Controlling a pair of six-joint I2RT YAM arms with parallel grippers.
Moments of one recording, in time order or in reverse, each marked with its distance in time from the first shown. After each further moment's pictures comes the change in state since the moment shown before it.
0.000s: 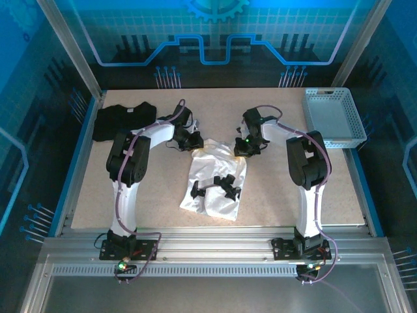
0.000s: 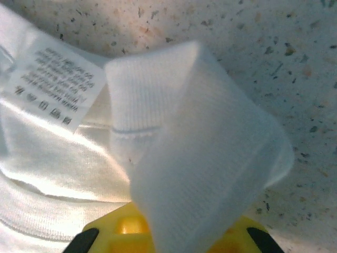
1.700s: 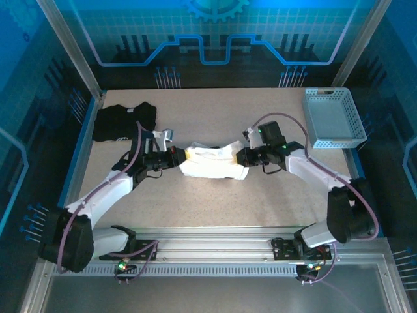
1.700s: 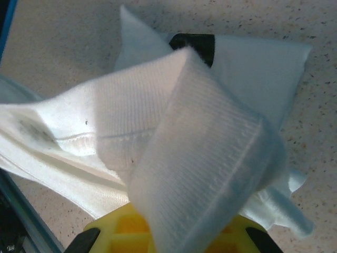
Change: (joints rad) left arm 0.036 -0.935 -0.820 0.428 0.091 -0.192; right arm 0.060 -0.602 -0.472 0.285 -0.085 -0.002
